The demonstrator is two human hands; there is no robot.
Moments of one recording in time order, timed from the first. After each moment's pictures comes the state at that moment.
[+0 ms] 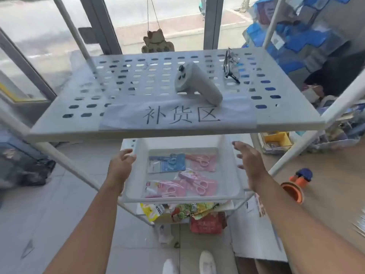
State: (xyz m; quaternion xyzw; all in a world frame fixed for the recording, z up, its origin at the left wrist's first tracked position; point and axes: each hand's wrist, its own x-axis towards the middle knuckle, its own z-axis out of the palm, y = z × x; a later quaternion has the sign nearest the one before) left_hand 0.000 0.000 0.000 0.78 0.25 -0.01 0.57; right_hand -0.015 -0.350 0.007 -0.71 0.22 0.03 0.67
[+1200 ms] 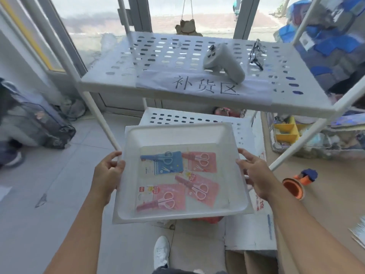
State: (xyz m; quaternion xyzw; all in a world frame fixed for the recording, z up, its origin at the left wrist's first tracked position) left_hand -0.169 0.028 0.005 0.74 0.30 0.08 0.59; right_hand -0.086 -0.354 0.007 -0.72 0.14 0.20 0.65
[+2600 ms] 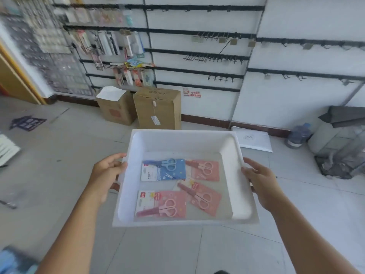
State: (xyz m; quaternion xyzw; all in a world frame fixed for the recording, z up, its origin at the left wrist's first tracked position) left_hand -0.996 0.223 0.045 0.31 0.71 0.50 0.39; right_hand -0.591 0.318 0.016 -0.59 -0.44 0.56 0.37
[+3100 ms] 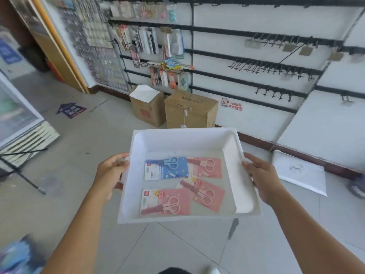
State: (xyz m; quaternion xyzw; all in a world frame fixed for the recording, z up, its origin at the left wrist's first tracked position) left_hand -1.095 0.439 0.038 0.20 0.77 0.53 0.30; right_hand -0.737 0.628 0.012 -0.53 -0.49 0.62 0.32
